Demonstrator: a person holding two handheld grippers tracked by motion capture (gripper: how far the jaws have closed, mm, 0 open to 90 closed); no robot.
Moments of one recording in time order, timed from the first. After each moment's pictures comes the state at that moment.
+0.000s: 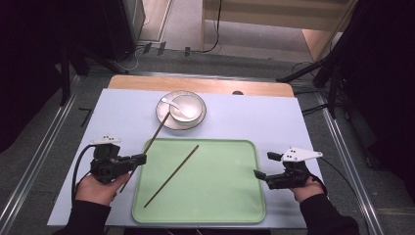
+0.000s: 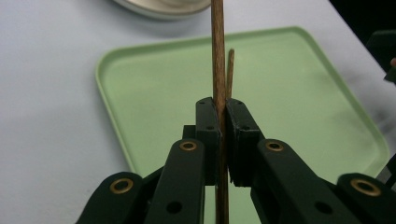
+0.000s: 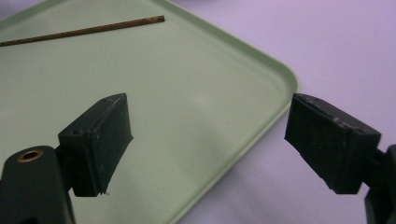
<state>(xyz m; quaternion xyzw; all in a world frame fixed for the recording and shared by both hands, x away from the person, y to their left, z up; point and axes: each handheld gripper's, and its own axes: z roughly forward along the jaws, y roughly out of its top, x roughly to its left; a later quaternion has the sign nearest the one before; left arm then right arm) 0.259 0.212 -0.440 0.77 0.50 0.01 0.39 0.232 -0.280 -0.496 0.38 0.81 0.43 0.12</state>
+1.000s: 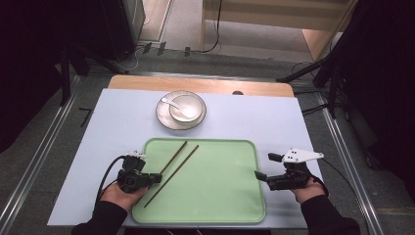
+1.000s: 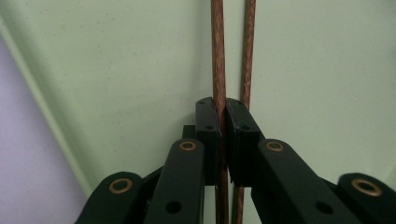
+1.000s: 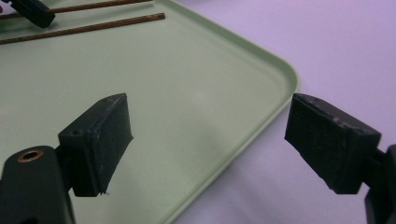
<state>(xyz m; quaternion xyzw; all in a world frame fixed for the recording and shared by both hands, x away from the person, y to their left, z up) 0.268 0.182 -0.508 0.81 0.49 -0.04 0.31 0.229 -0.281 -0.495 0.39 0.81 0.43 0.12</state>
